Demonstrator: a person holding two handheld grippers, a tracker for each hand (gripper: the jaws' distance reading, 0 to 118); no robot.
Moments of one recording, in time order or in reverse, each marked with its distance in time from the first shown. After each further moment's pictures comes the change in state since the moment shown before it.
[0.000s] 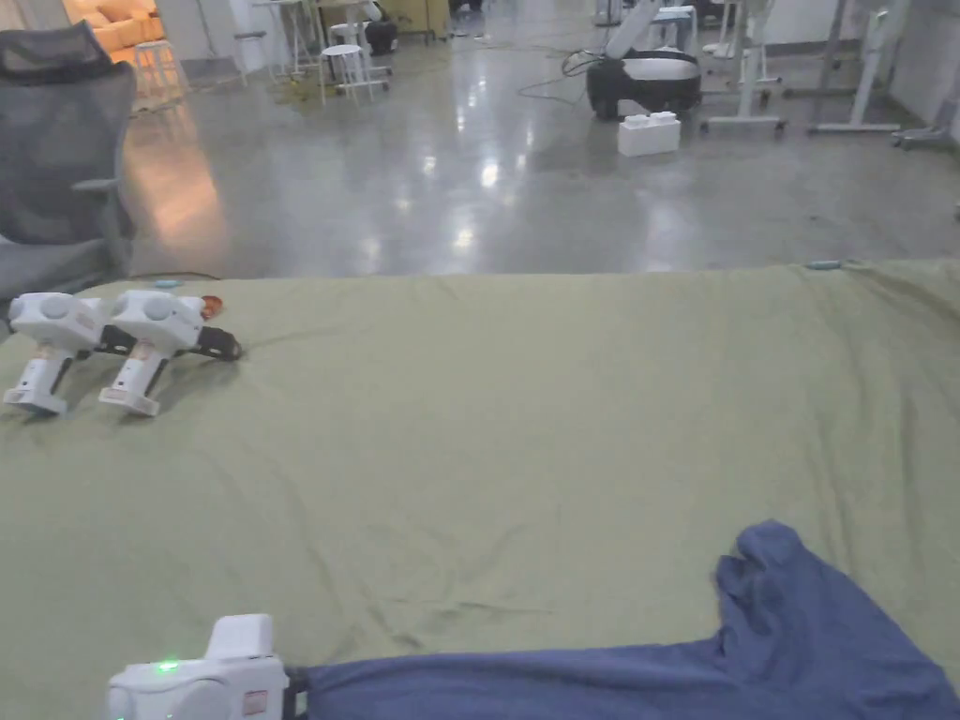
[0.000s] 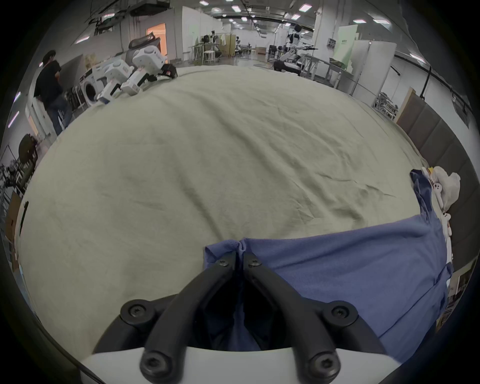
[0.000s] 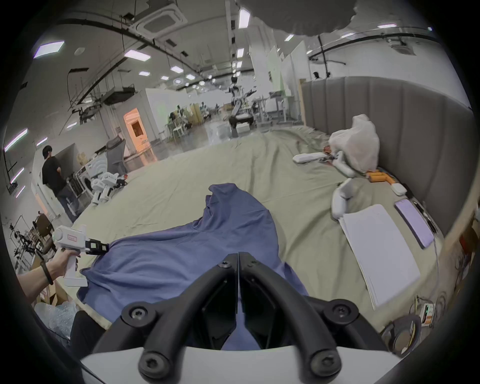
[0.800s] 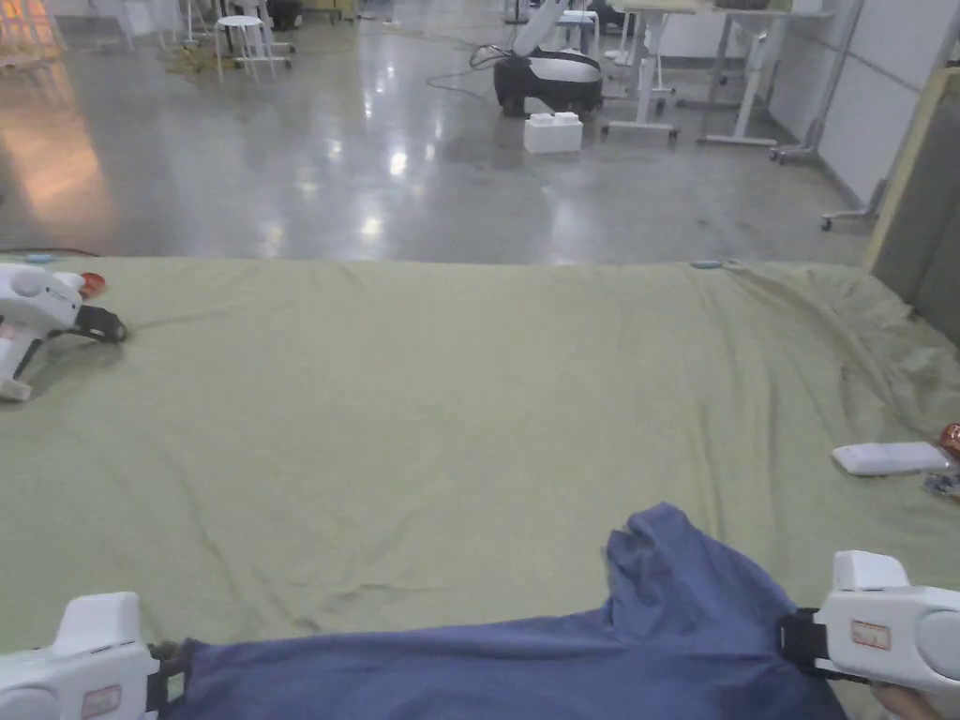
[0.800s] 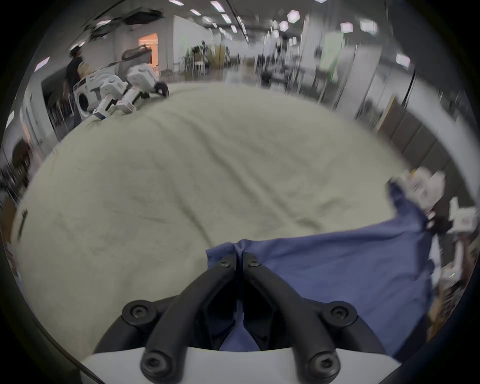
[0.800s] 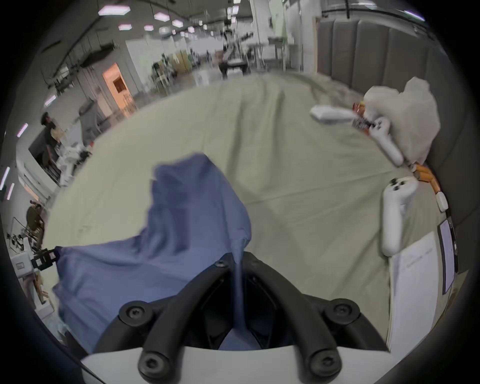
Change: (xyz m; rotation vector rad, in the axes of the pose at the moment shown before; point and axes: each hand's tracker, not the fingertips) left arm 0.002 -0.006 0.080 0.155 -0.141 0.017; right arm 0.034 0.065 -0.173 -0.253 -0.052 -0.009
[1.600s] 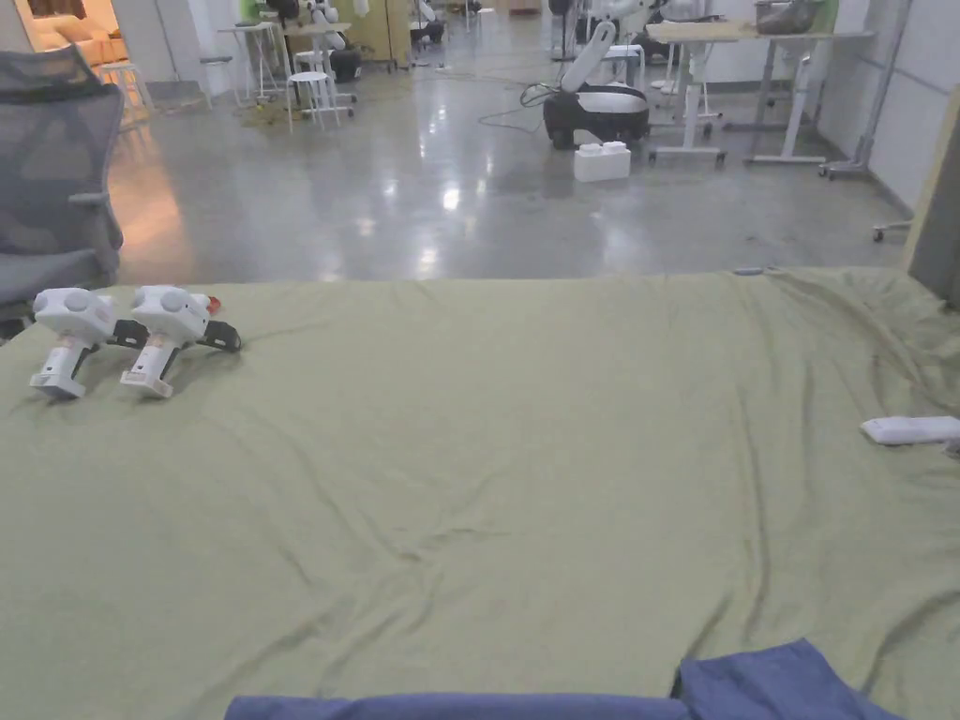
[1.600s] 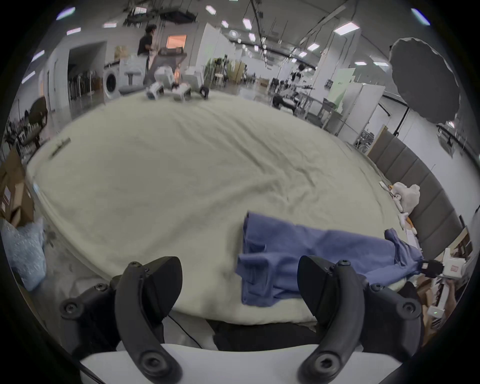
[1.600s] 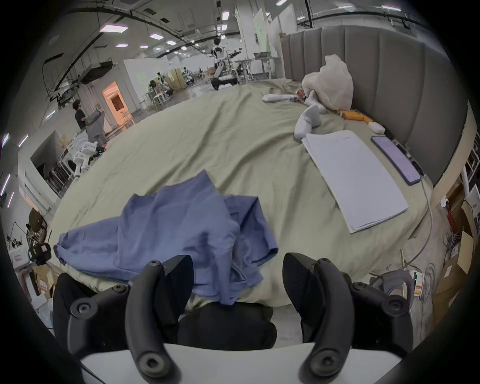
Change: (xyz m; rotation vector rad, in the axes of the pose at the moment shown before) left arm -0.063 -0.148 0.146 0.090 0.050 0.081; right arm 0.033 -0.212 0.156 0.056 -0.038 -0.050
